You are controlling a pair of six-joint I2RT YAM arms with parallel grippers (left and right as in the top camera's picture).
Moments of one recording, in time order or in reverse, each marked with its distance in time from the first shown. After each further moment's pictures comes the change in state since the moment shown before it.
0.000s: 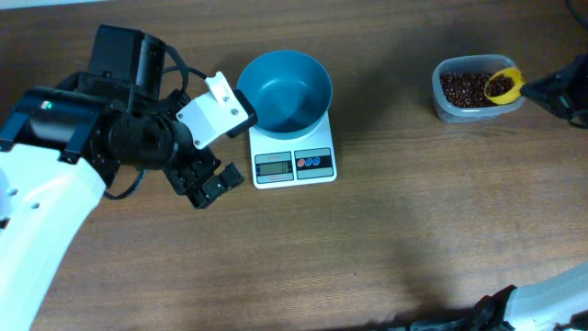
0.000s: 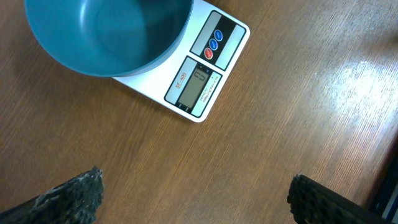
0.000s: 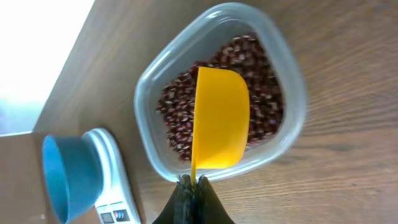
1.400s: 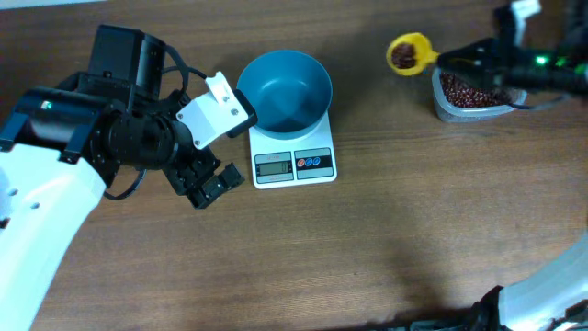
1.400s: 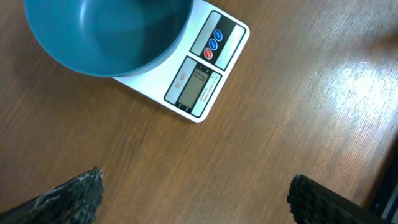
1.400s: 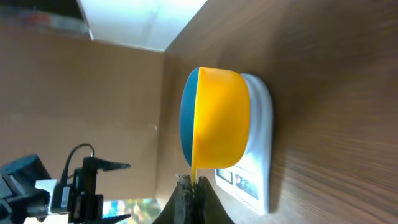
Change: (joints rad) left arm 0.000 0.000 0.000 0.000 0.000 0.000; right arm 0.312 0.039 -0.004 0.054 -0.486 0.045
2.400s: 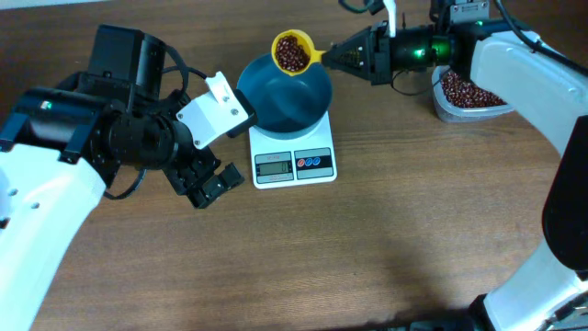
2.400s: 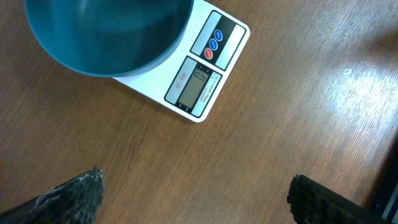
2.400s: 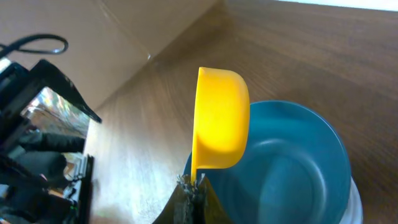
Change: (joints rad) left arm 0.000 0.000 0.000 0.000 0.000 0.000; right arm 0.433 0.003 -0.011 0.468 0.074 -0.257
